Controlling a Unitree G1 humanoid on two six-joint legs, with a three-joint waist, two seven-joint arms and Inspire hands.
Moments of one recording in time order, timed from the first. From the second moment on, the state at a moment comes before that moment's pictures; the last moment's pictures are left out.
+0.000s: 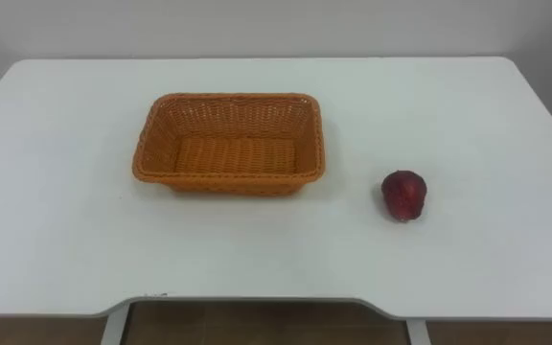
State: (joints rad) left arm 0.24 0.18 0.11 1.12 0.32 0.17 -0.06; right arm 0.10 -0.23 -0.10 1.31 -0.13 0.13 -0.07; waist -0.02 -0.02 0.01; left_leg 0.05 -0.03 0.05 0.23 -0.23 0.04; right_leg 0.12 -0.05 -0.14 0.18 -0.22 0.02
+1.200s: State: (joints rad) left arm 0.29 0.19 0.24 1.04 0.31 0.04 0.12; right arm 0.07 -0.23 -0.57 0.15 0.40 -0.12 -0.98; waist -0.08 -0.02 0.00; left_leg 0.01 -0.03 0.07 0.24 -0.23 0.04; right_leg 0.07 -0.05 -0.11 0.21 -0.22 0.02
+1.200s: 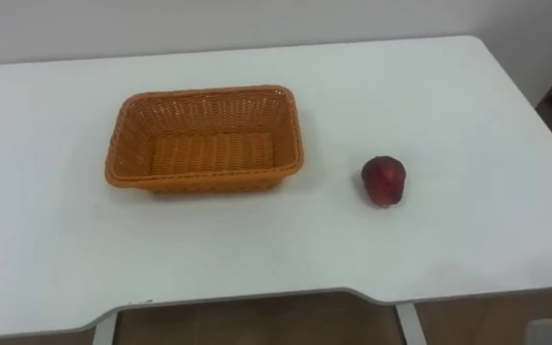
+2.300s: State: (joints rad) left arm 0.29 0.21 0.09 1.07 0.29 -0.01 0.07; right arm 0.14 -0.24 -0.09 0.10 0.14 -0.17 -0.40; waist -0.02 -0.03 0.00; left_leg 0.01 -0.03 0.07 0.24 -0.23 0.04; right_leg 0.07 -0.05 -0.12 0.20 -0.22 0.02
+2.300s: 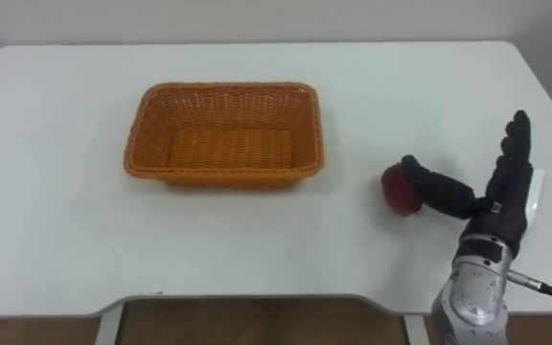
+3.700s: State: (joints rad) left arm 0.28 0.21 0.10 1.04 0.34 0.02 0.01; right arm 0.07 -0.29 -0.09 0.41 -0.02 -0.19 -0.24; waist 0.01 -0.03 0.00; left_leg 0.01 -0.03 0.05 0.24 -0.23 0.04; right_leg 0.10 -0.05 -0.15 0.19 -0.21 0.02
